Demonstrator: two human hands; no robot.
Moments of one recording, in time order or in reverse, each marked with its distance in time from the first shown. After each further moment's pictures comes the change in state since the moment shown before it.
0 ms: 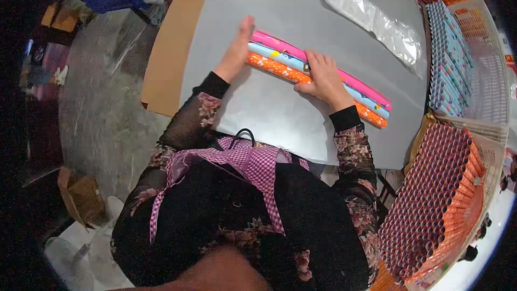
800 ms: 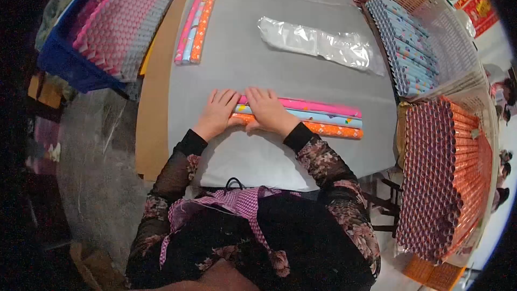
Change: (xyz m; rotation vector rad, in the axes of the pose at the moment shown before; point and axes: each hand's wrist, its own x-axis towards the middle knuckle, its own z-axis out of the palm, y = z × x) left_hand -0.008 0.025 0.003 1.060 -0.527 0.718; right_hand 0.029 -0.026 0.017 -0.149 0.164 -0.157
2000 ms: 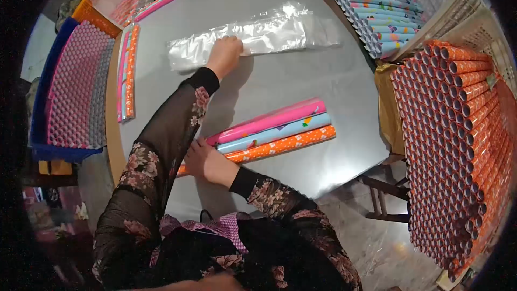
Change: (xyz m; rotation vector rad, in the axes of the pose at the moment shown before) left_hand 0.337 0.066 0.136 0.267 -0.088 0.168; right_hand -0.059 0.003 0.030 0.047 0.355 -0.068
